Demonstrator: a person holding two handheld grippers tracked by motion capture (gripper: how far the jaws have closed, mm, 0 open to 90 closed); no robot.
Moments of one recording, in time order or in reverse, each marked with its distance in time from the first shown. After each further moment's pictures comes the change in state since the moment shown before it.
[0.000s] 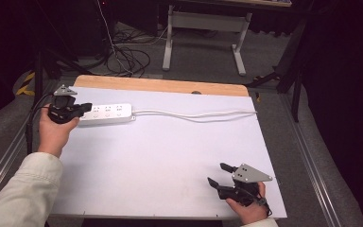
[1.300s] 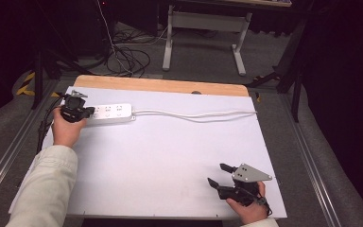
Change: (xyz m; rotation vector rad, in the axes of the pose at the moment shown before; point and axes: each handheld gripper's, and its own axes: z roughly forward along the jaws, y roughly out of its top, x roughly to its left) left arm 0.020 -0.016 0.061 0.133 0.095 -0.013; right arm -0.001 -0.001 0.001 0.008 0.011 0.005
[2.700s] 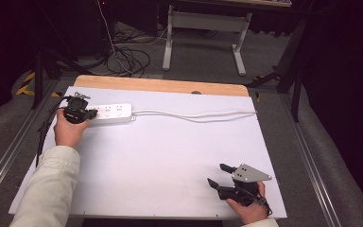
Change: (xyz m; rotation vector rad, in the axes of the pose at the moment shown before) left arm -0.010 0.000 0.003 0.033 -0.007 -0.031; right arm 0.000 -0.001 0.001 0.007 0.005 -0.002
